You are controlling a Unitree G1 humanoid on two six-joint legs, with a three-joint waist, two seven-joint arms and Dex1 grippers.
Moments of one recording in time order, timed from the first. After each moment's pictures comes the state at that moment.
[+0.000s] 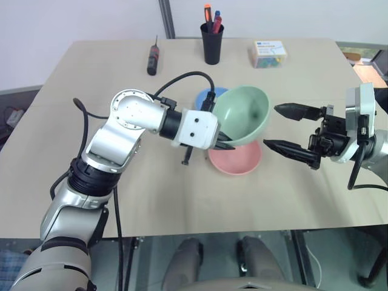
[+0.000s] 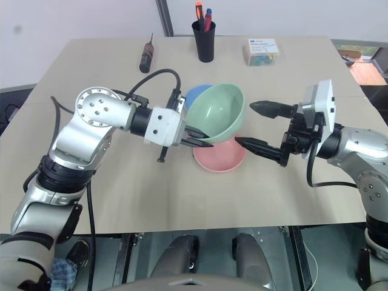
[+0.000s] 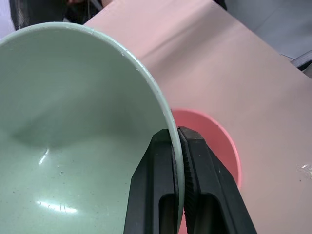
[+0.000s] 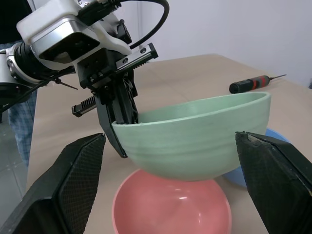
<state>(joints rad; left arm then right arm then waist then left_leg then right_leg) -0.84 0.69 -0.31 -0.21 -0.21 0.17 -1.35 -0.36 -0.76 -0.24 -0.53 0.84 0.69 0.88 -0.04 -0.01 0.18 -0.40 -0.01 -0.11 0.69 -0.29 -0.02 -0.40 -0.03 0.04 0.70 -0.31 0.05</state>
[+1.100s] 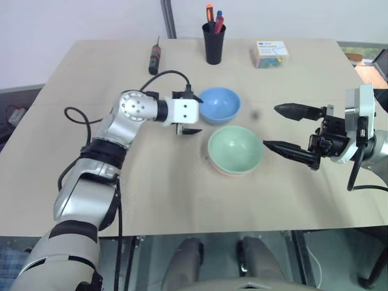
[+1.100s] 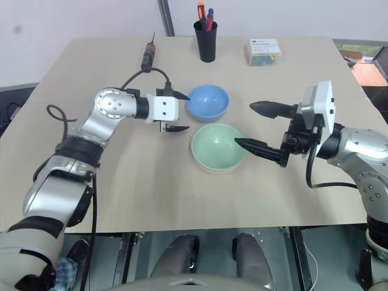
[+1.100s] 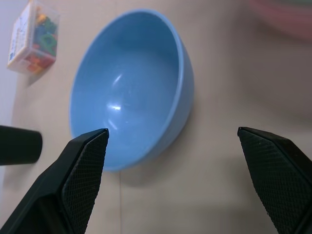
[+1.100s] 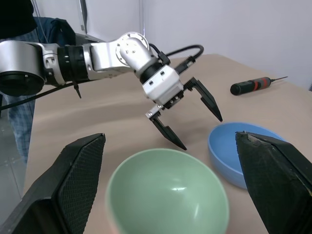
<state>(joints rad) -1.04 0.58 -0.35 0.75 0.25 -0.44 -1.00 -0.36 -0.77 -0.23 -0.53 0.83 0.67 0.88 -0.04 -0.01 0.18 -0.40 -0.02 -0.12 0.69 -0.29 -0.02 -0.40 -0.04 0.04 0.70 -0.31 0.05</state>
